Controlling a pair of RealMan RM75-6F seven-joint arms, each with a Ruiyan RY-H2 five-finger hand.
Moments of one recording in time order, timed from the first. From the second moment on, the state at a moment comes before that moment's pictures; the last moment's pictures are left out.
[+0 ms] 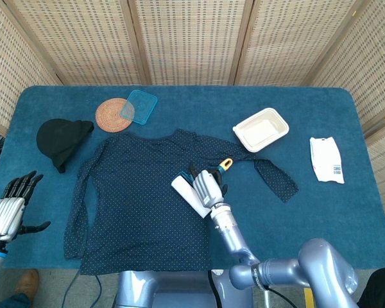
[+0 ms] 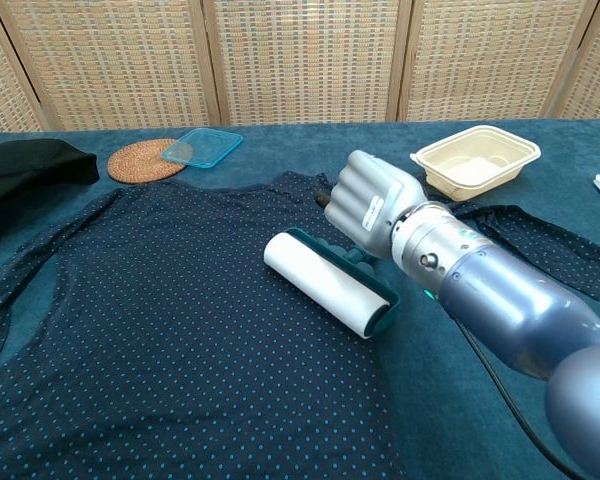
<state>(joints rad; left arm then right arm) -0.18 -1.08 -0.03 -1.70 1.41 1.32 -0.01 1.01 -1.91 0.06 -1.31 -0.83 1.30 -1.65</state>
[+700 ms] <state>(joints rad) -0.13 -1.05 0.02 -1.73 1.56 1.43 -0.04 0.82 -1.44 0.00 -1.56 -1.14 1.36 -0.93</state>
